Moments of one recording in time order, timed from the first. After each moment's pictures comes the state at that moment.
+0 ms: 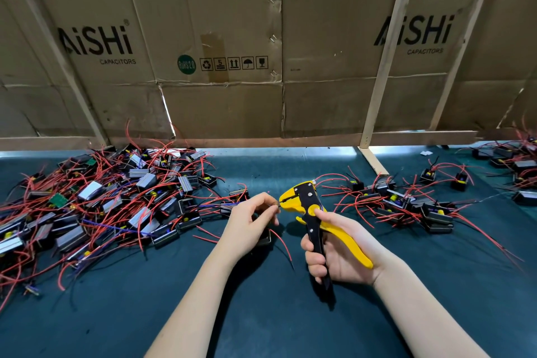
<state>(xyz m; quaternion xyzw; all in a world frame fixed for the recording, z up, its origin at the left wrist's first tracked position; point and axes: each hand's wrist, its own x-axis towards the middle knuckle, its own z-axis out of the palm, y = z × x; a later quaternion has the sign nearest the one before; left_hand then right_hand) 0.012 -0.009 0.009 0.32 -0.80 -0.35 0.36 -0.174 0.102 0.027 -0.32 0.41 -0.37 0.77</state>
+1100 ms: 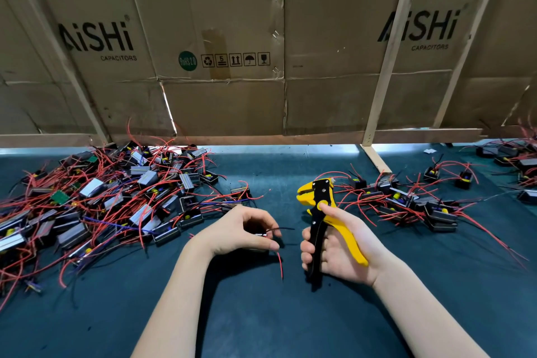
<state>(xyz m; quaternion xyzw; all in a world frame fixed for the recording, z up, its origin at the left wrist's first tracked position) 0.042 -0.025 0.013 0.24 -0.79 -0.54 0.16 -0.169 0.100 0.022 -0.25 0.42 -0.46 0.74</state>
